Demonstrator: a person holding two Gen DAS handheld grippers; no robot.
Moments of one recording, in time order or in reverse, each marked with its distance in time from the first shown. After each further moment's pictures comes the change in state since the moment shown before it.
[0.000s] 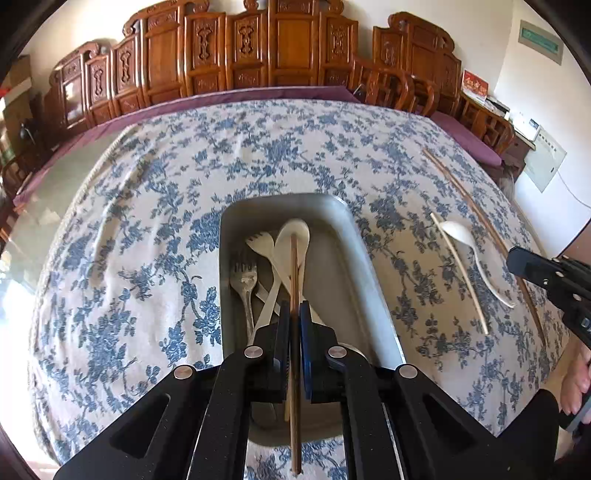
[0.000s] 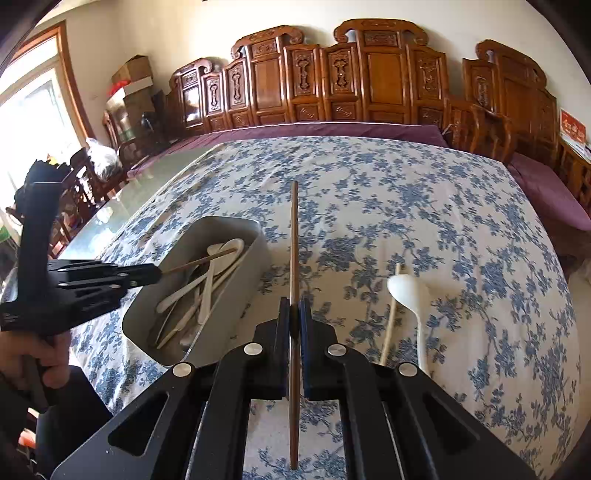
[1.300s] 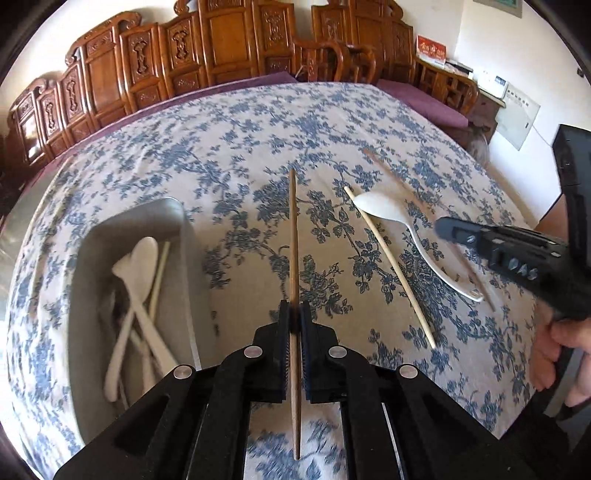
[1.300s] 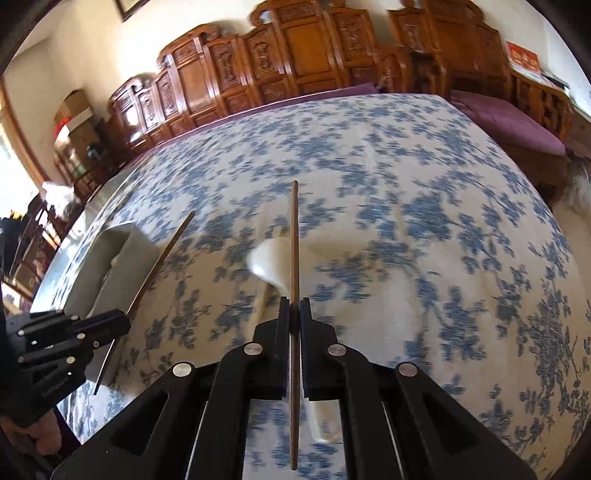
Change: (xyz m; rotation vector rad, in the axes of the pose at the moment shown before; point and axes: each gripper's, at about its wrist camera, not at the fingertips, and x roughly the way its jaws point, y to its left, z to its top) left arm 0.034 -0.127 -0.002 0.158 0.012 -0.043; right arm 0.034 -0.116 -0.033 0.201 0.028 -0.068
